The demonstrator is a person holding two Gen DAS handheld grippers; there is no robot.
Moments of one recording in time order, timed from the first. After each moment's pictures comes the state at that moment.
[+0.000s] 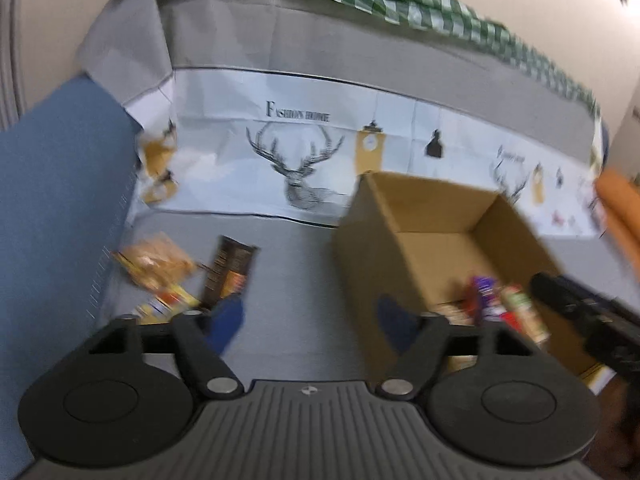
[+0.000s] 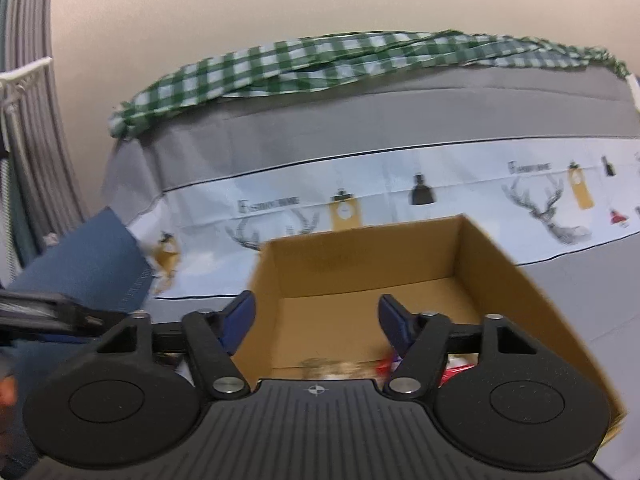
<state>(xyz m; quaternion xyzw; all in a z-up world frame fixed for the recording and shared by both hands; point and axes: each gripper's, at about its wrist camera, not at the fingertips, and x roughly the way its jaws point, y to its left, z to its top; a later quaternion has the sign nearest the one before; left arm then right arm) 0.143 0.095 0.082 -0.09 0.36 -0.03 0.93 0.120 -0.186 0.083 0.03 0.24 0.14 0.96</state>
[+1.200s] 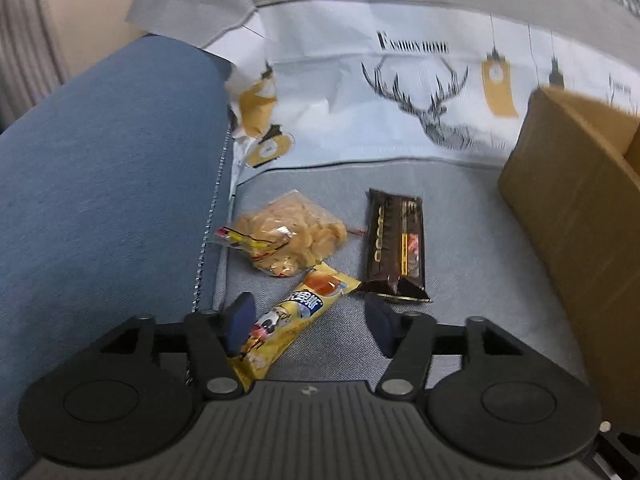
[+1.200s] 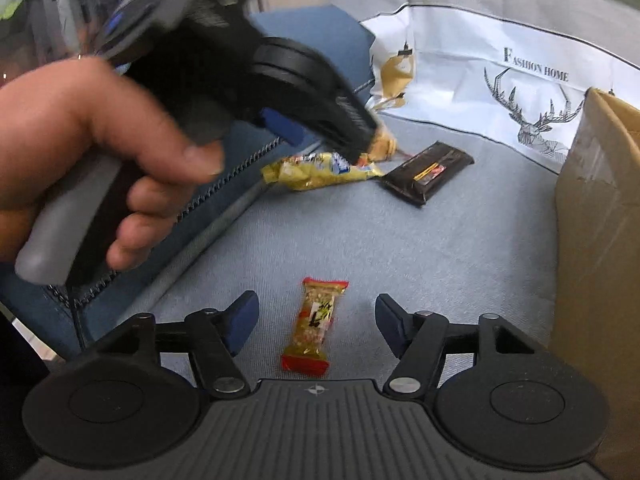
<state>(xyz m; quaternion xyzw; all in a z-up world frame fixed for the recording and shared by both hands) 0.198 0.162 -0.025 0.03 0.41 0.08 0.91 0.093 0.002 -0.044 -0.12 0.38 0.38 0.84</state>
